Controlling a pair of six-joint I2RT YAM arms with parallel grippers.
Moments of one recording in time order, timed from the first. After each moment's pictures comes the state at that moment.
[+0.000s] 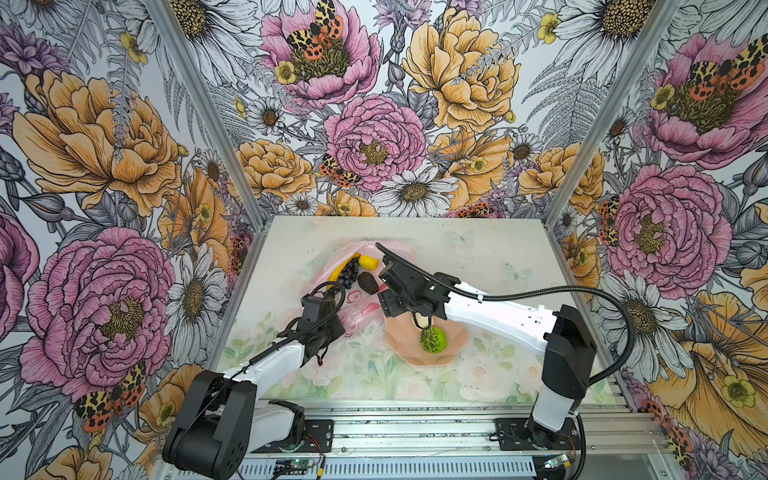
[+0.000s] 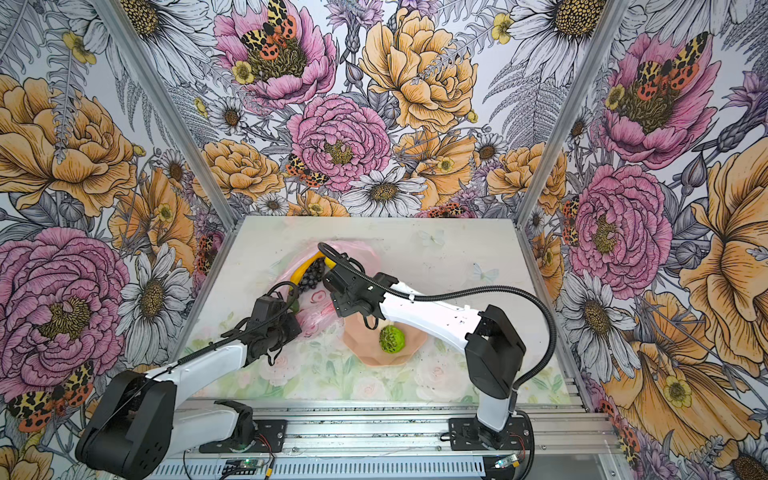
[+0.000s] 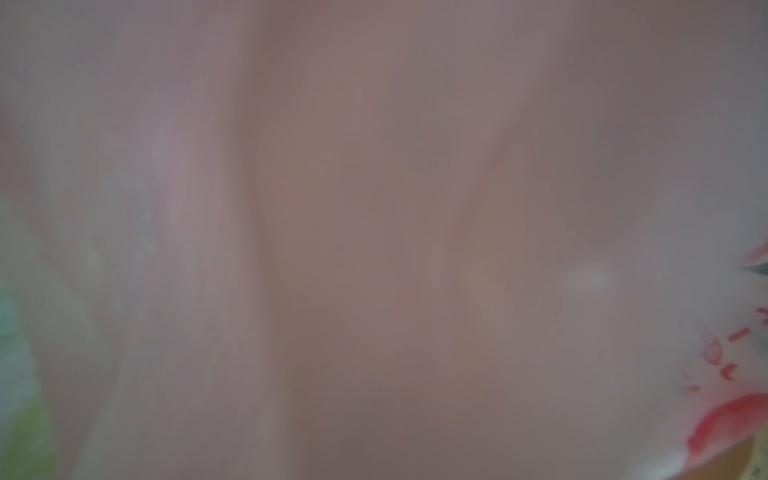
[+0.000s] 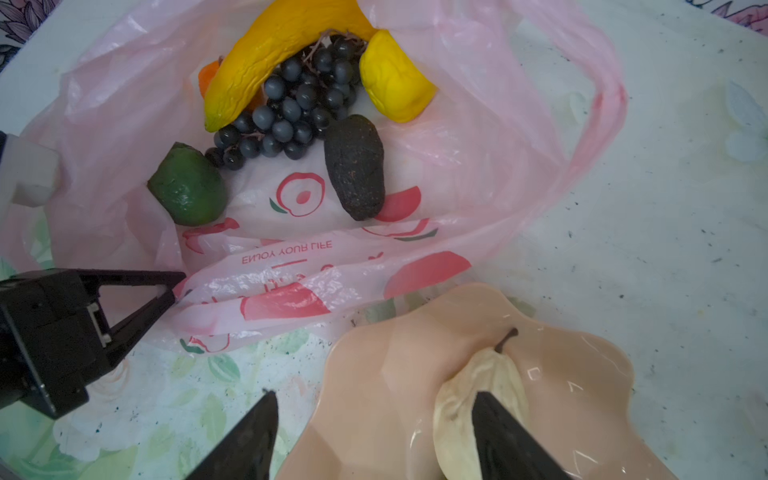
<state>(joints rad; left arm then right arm) -0.28 1.22 0.44 -0.19 -0.02 -0.80 0.93 1.83 1.57 -0.70 0.23 0.39</state>
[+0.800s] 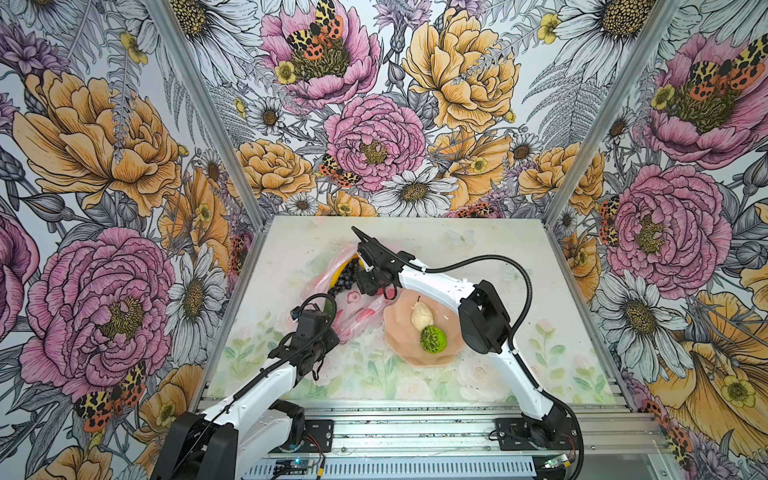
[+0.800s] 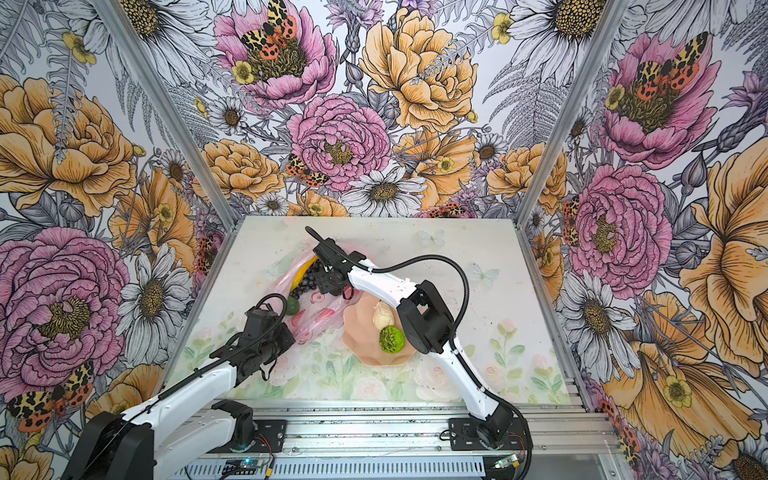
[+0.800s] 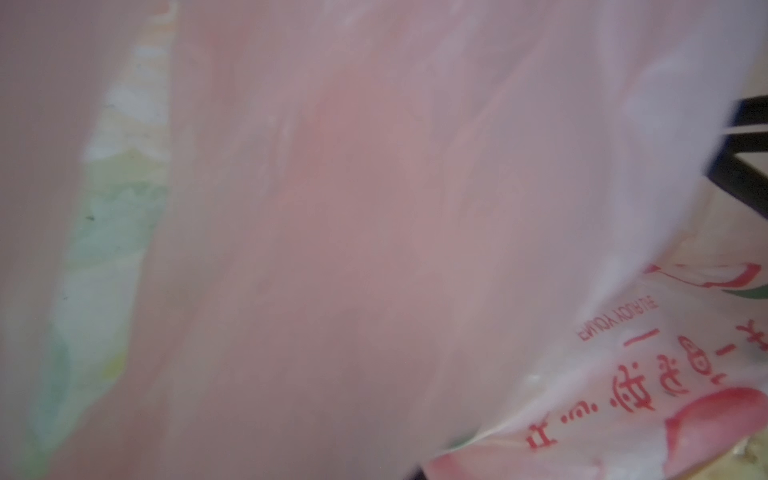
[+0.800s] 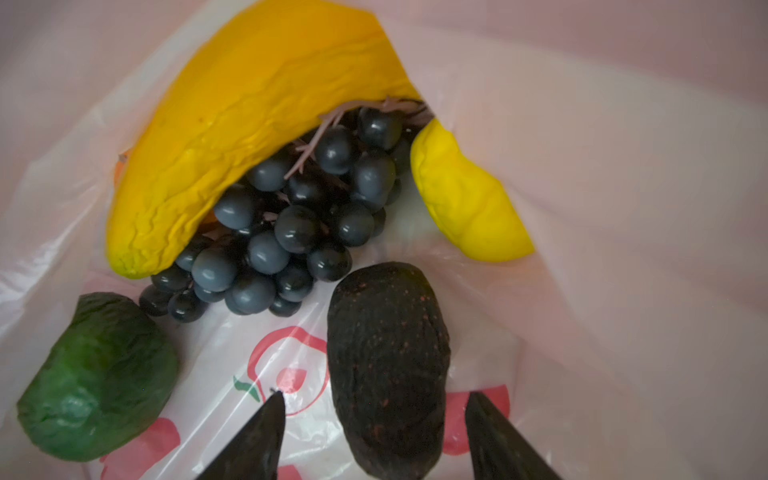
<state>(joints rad) -0.30 0.99 0.33 -0.28 -0.10 -0.90 0.80 2.45 2.17 -0.70 0.02 0.30</state>
